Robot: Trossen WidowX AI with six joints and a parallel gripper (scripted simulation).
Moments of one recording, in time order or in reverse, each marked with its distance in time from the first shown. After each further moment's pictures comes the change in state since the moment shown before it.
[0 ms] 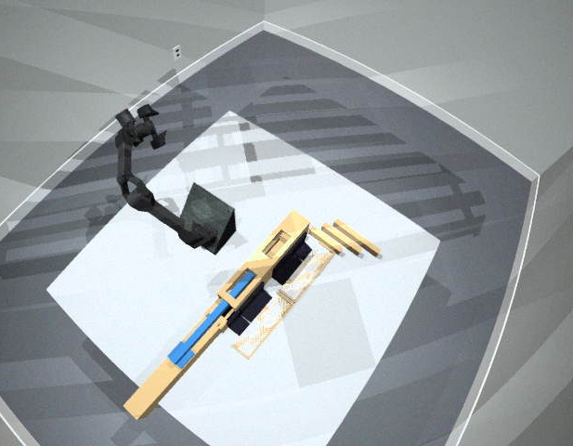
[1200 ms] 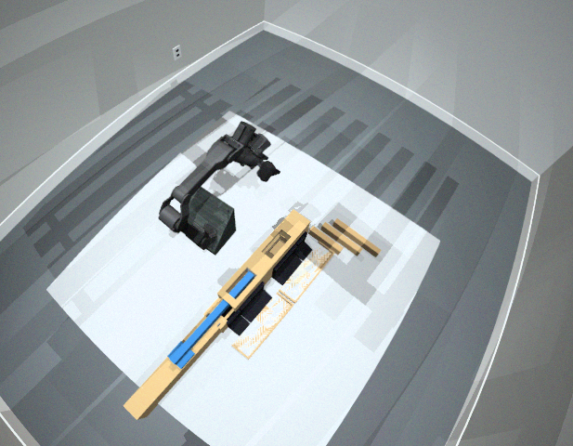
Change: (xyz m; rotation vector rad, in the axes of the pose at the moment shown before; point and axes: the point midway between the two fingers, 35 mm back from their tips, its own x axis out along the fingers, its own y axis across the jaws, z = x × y) arm -0.083 0.291 -0.444 2.268 0.964 -0.111
